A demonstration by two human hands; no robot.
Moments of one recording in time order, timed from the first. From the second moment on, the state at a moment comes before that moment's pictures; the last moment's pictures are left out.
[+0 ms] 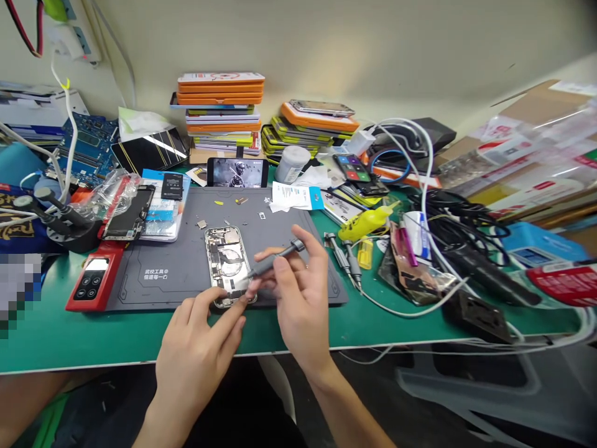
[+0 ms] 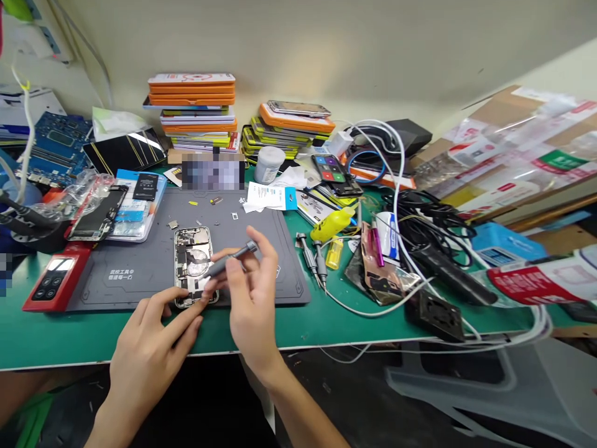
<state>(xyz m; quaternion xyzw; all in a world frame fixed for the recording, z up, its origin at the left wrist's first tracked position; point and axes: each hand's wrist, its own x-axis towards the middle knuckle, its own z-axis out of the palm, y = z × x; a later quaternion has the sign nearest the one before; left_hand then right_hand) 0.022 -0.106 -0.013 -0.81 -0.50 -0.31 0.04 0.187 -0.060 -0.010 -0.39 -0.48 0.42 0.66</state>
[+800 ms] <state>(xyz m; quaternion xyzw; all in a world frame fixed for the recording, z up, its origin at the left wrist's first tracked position) 0.024 -0.106 -0.013 -0.81 -0.50 -0.30 0.04 0.196 -0.081 -0.007 -0.42 -0.46 0.51 0.59</state>
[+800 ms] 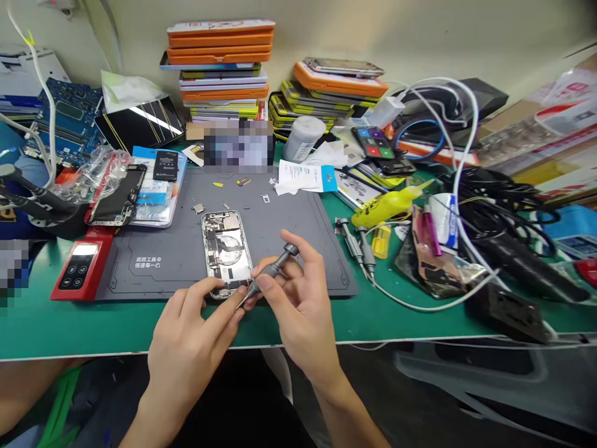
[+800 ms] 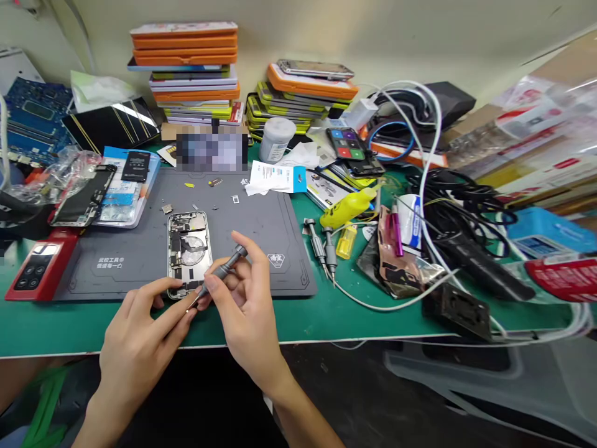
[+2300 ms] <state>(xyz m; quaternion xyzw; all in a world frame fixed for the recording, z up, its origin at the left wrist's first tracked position) 0.024 -0.107 -0.013 -0.81 -0.49 -0.31 0.05 0.197 -0.083 -0.010 -0.44 -0.44 0.52 0.59</state>
